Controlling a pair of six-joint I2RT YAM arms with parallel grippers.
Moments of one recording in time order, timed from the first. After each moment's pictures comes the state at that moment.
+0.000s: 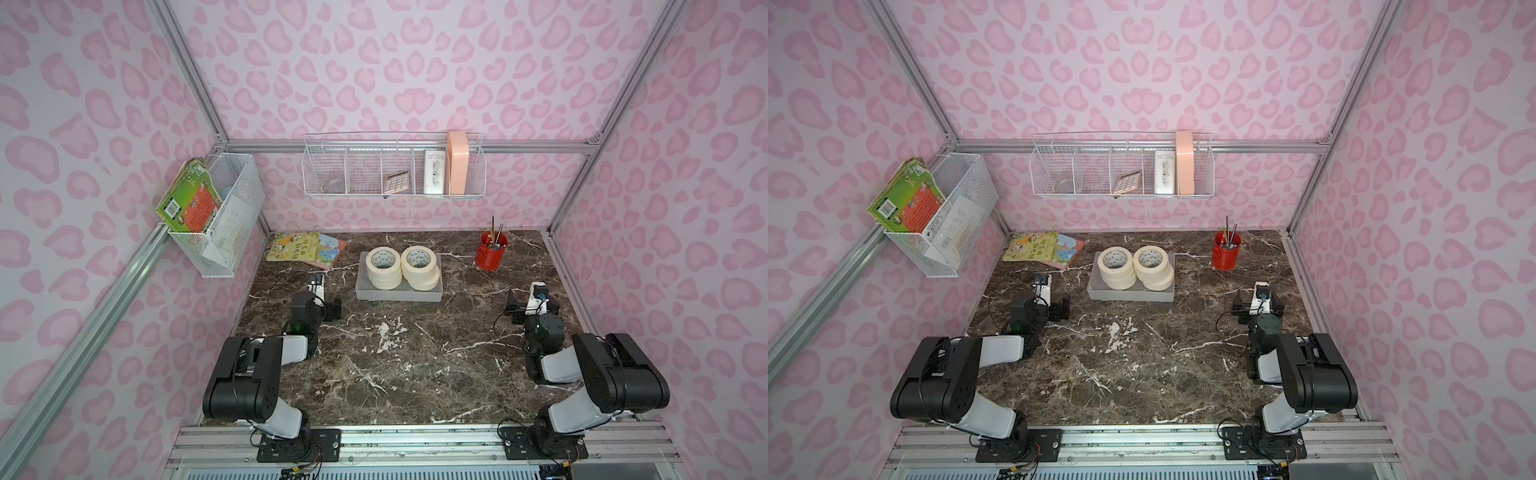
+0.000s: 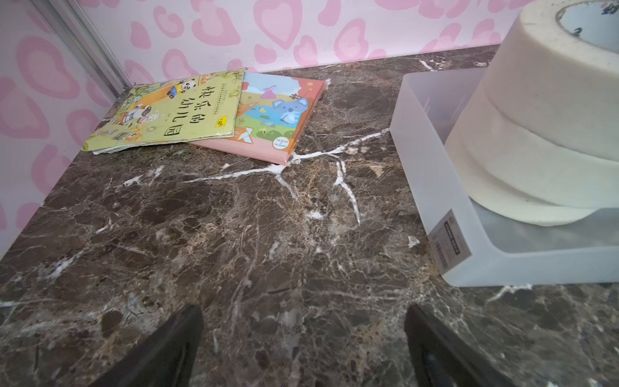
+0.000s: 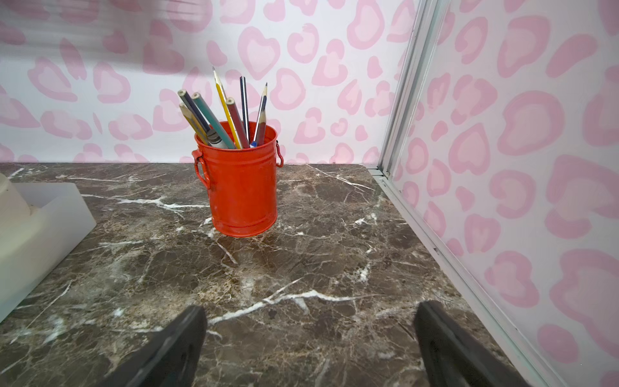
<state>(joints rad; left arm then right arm) -0.03 1.55 0.46 0.64 0.00 0.05 0.04 1.57 0.19 1.30 0.14 -0.06</state>
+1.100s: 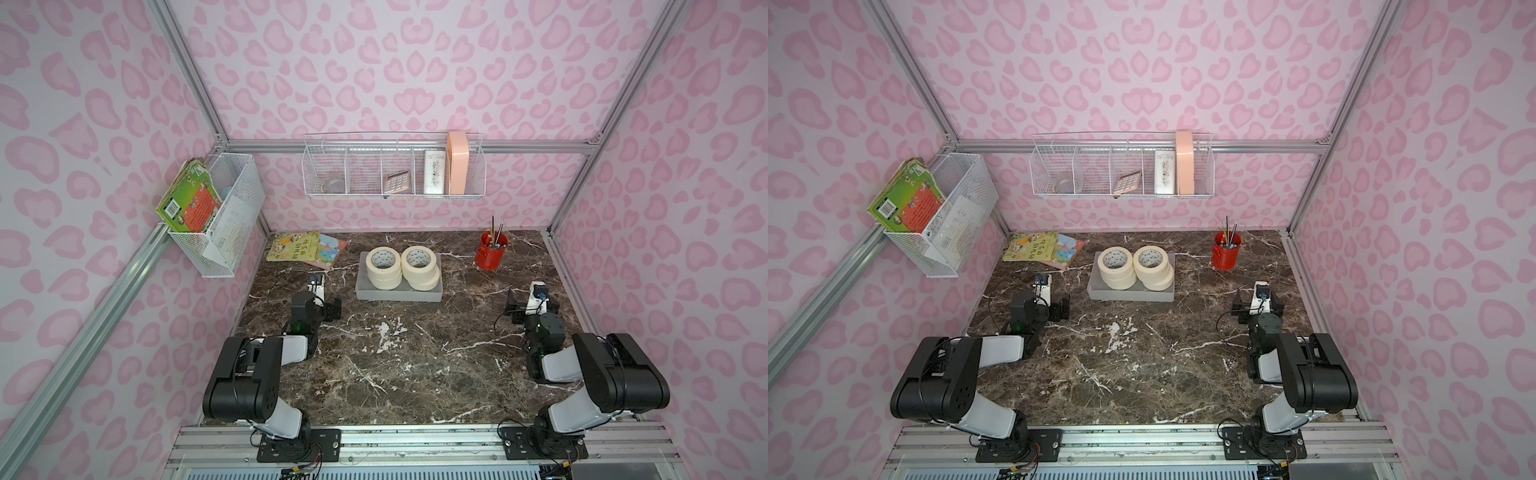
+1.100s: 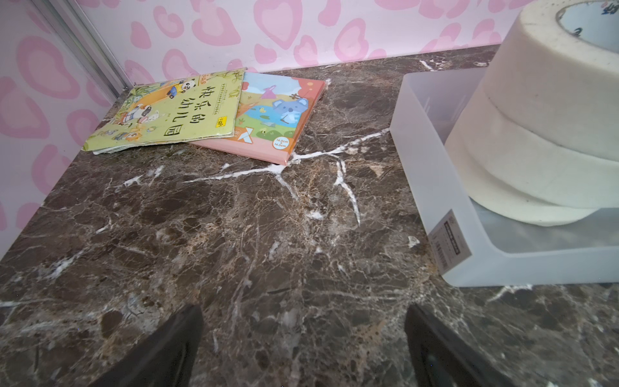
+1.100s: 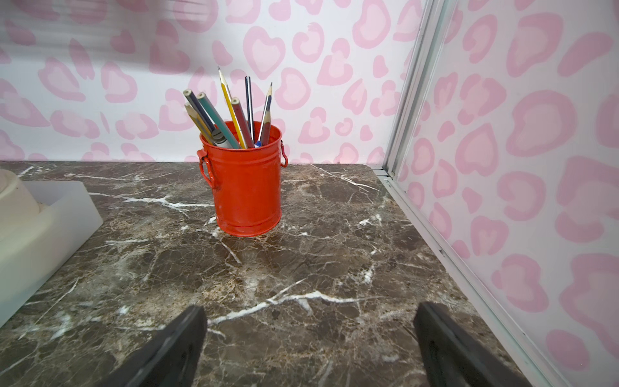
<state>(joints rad) -0.03 1.55 0.46 0.64 0.00 0.05 0.01 1.57 0.20 1.30 0.11 -0.06</state>
